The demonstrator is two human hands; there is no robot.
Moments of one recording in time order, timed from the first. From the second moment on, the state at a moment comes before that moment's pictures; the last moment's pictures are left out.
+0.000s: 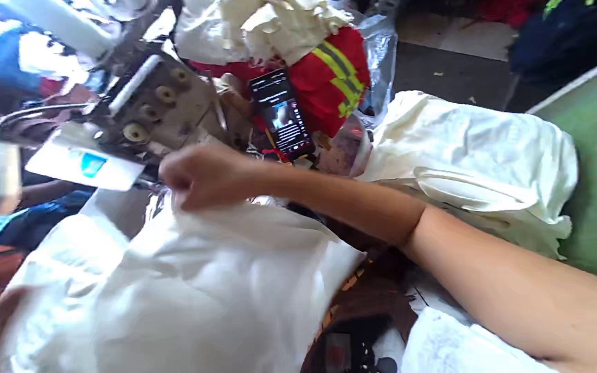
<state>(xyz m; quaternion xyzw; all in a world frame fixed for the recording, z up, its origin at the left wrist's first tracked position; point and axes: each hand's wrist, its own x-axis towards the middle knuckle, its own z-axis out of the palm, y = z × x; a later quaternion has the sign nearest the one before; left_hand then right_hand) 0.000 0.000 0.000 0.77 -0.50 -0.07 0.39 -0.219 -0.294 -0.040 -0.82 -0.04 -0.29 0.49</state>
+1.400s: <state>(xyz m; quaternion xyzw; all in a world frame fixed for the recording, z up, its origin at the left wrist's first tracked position) -0.149 -0.104 -0.028 0.74 -0.42 0.04 0.53 -0.242 -0.255 -0.085 -0.76 -0.02 -0.30 0.57</state>
